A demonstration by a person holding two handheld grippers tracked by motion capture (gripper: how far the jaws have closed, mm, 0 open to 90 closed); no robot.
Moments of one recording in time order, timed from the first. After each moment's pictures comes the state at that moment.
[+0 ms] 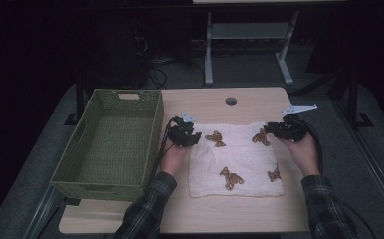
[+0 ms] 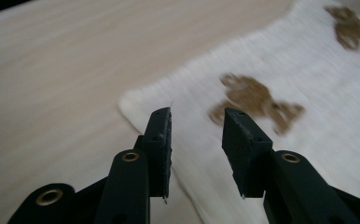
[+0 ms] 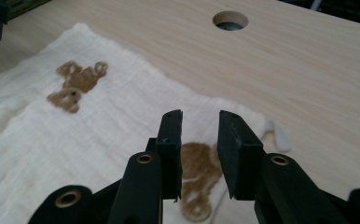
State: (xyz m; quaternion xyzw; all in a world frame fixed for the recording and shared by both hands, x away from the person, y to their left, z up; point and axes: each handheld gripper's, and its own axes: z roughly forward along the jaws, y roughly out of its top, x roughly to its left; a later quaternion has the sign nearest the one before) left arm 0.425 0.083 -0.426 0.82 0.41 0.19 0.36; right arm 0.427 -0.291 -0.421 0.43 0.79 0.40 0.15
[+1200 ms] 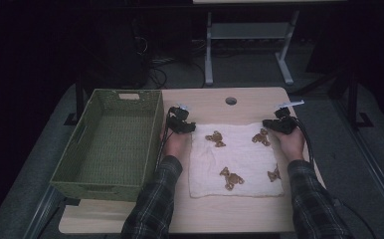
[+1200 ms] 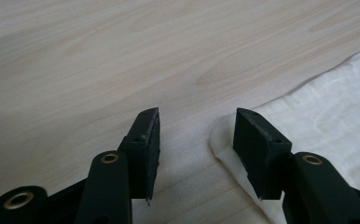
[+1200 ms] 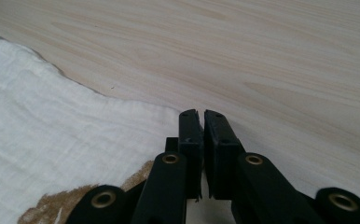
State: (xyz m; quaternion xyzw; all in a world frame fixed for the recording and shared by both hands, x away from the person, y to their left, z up) left arm 0.496 0.092 -0.471 0.80 0.47 0.21 0.32; right arm 0.494 -0.297 -0.478 0.50 0.77 0.36 0.15
